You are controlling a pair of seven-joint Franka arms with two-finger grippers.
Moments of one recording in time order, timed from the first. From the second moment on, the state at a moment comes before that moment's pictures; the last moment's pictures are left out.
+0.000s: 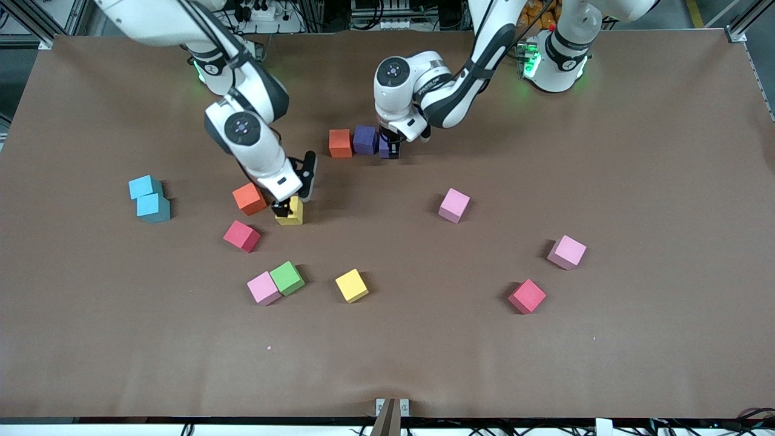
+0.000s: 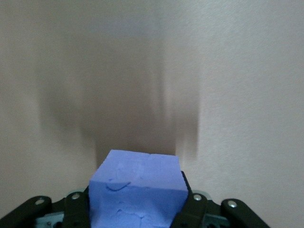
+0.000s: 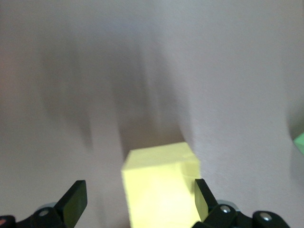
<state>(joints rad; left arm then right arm) -0.83 0.51 -0.27 -2.06 0.08 2.53 -2.72 -0.10 0.34 0.56 -2.29 -0.30 2.57 -0.78</state>
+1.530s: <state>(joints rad) -0.82 0.45 -0.26 -1.92 0.12 2.26 -2.67 -0.08 0.45 0.48 -2.26 -0.33 2.68 -0.80</state>
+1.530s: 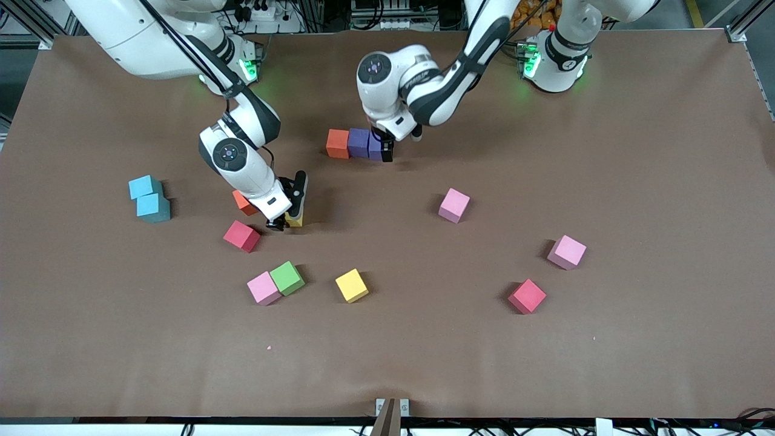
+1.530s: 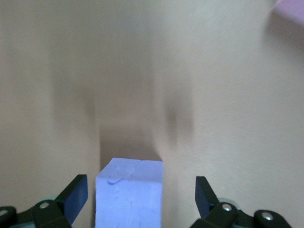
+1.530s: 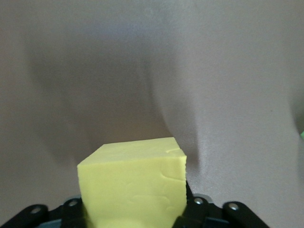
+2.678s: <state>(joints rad) -0.39 0.39 -0.25 -2.09 0.12 2.39 -1.88 0.30 0.39 0.48 -2.12 -0.20 2.49 0.50</state>
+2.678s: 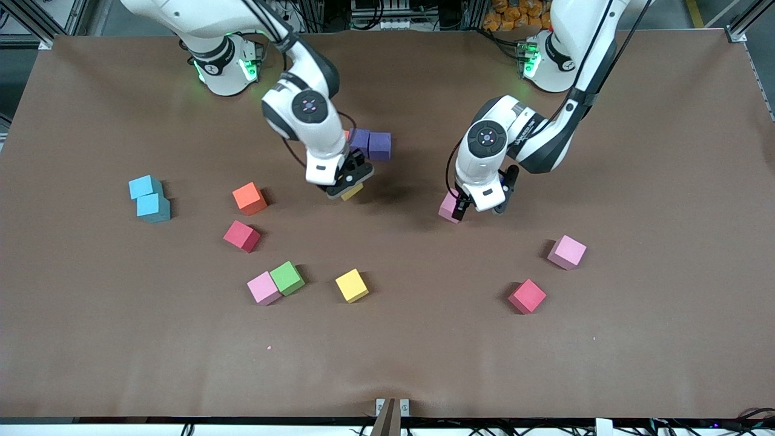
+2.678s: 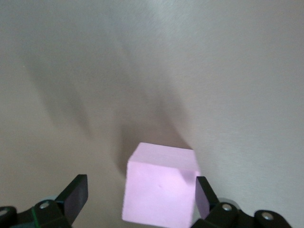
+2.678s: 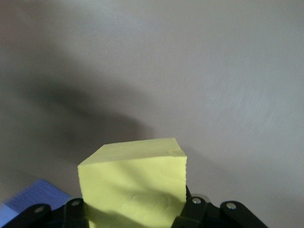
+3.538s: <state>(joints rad) -0.38 0.47 -0.26 -2.10 0.15 2.55 -1.88 0.42 0.50 0.47 -2.01 -0.22 2.49 1.16</state>
